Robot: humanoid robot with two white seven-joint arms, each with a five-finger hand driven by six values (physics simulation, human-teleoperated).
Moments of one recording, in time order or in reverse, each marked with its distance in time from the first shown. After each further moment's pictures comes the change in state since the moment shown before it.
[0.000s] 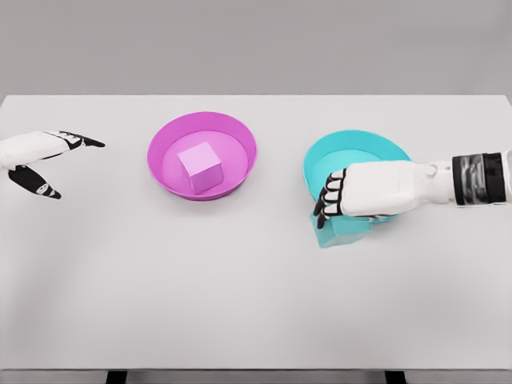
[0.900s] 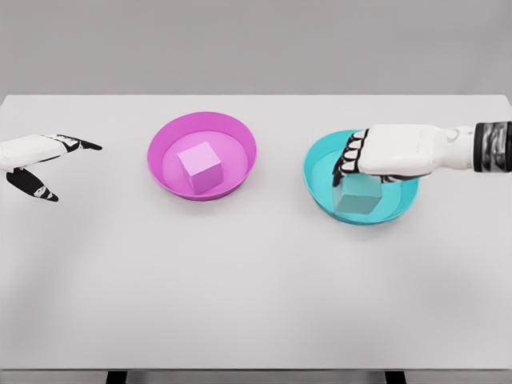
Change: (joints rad) left arm 0.000 -0.001 -0.004 0.020 0.000 0.000 -0.007; right arm -0.002 0.012 -0.076 0.135 -0.009 0.000 0.005
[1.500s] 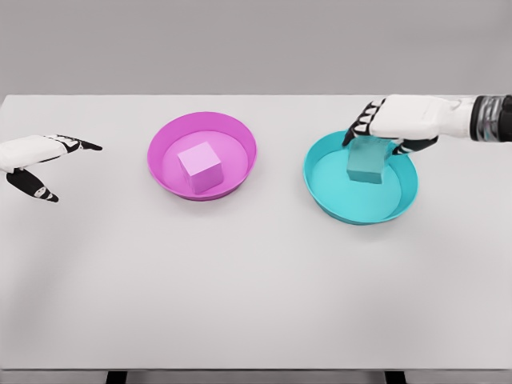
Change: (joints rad) left arm 0.000 0.000 -0.001 0.000 0.000 0.000 0.000; right arm -0.012 0.126 -0.018 0.304 0.012 0.000 0.009
